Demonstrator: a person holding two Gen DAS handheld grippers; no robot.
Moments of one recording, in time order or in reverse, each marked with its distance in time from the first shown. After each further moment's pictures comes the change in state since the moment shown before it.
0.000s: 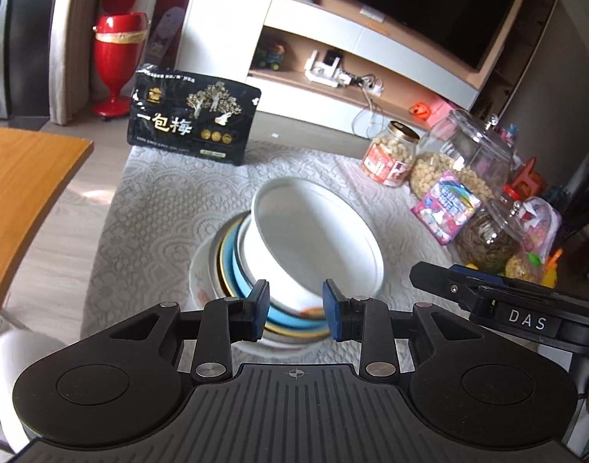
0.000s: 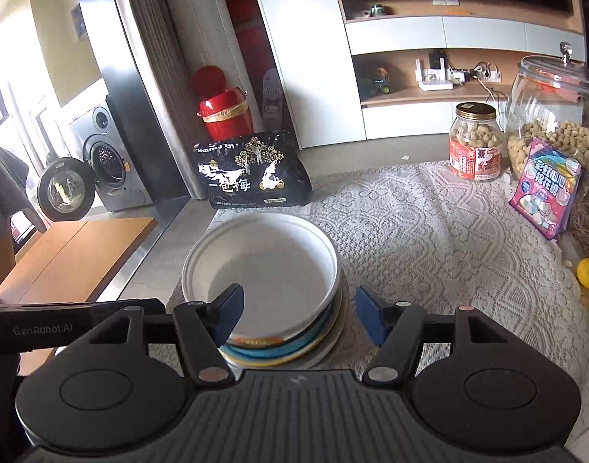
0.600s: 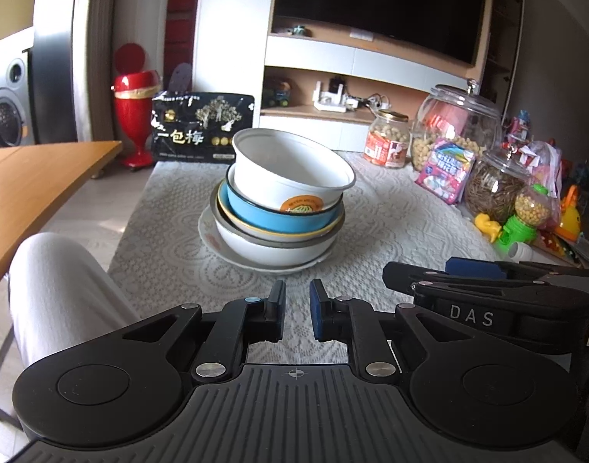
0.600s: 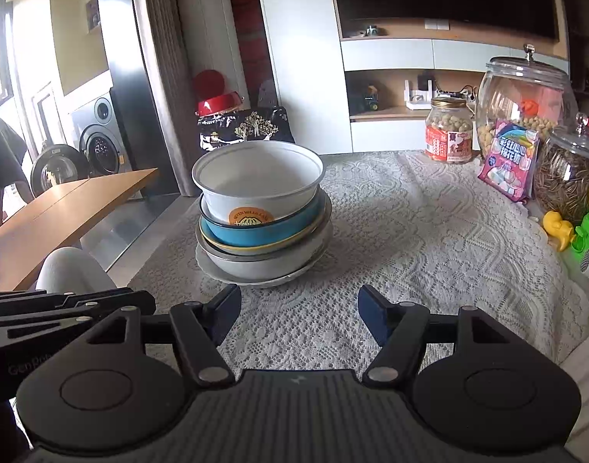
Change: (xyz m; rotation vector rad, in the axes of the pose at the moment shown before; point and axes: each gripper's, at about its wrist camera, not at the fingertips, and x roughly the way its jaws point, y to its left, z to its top) left arm -0.038 -0.058 -0.126 0.169 -0.153 0.154; right arm -0.043 0.003 -0.114 -0.062 -0.077 -0.061
